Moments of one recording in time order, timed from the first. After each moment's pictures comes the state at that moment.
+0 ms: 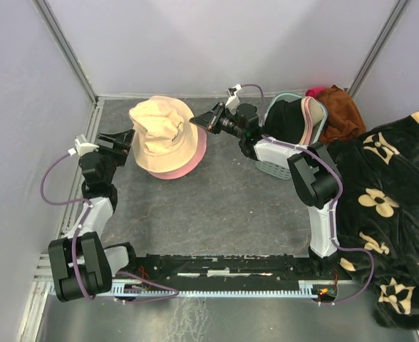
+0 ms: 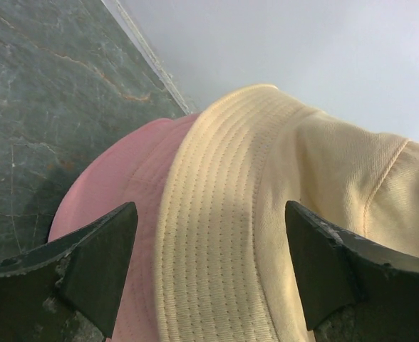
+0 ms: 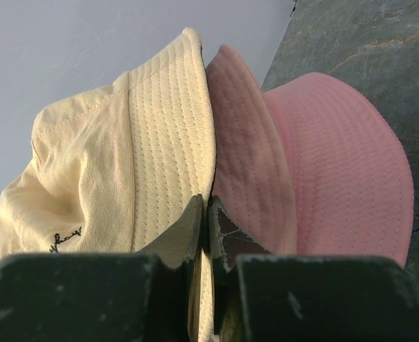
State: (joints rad) left arm 0.22 1.12 0.49 0.54 0.27 -1.06; right arm 0.55 2.08 1.40 0.68 -0.45 1.05
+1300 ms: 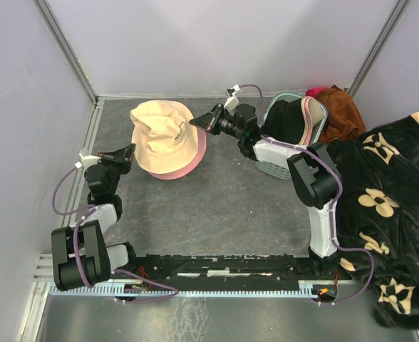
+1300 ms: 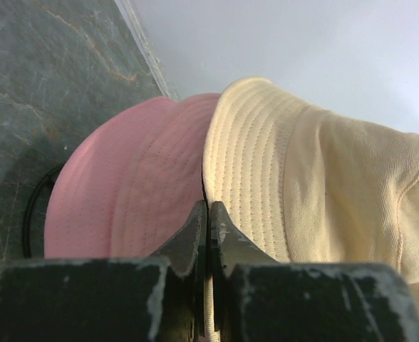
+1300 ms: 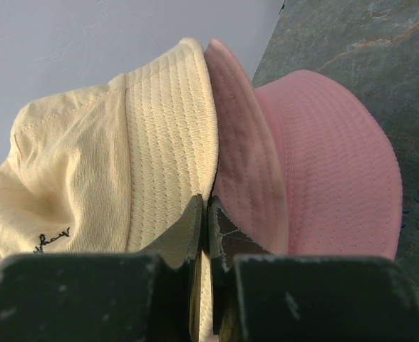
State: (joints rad) left arm 0.23 1.23 0.32 0.88 0.31 -1.27; right arm 0.56 2.08 1.41 0.66 -0.44 1.01
